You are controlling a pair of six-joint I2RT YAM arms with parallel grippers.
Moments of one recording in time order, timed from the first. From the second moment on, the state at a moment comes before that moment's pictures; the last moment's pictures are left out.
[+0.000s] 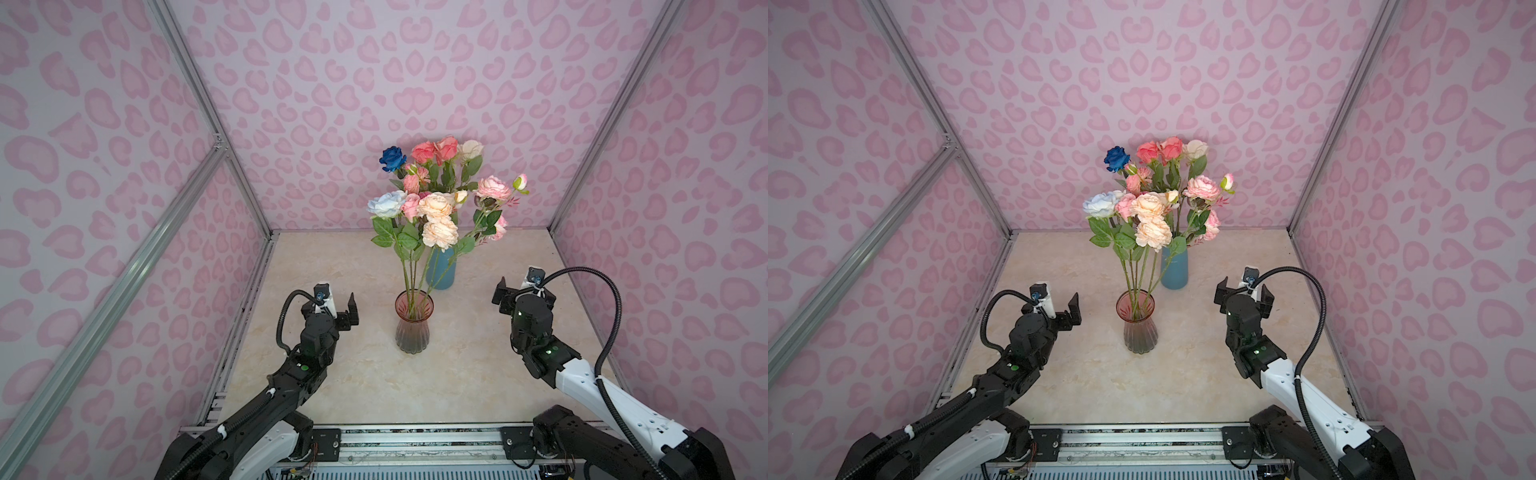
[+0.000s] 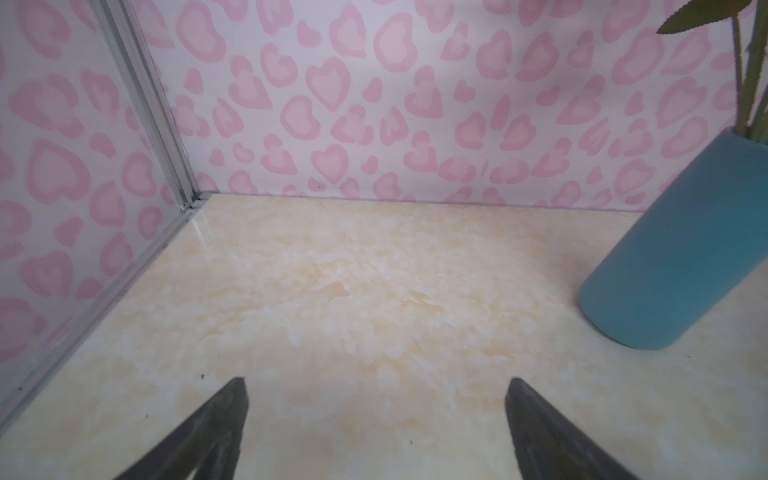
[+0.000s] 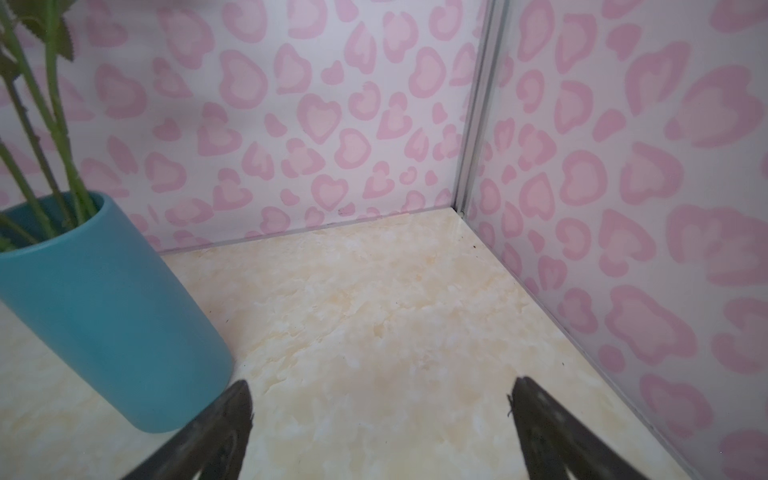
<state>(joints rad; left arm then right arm) -0.41 0.99 0.32 0.49 -0.44 -0.08 0.40 0.96 0.46 0.28 0.62 0.07</state>
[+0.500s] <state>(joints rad) -0.15 1.34 0.22 0.89 -0.33 0.05 0.10 1.21 0.34 0.59 0.21 -0.08</state>
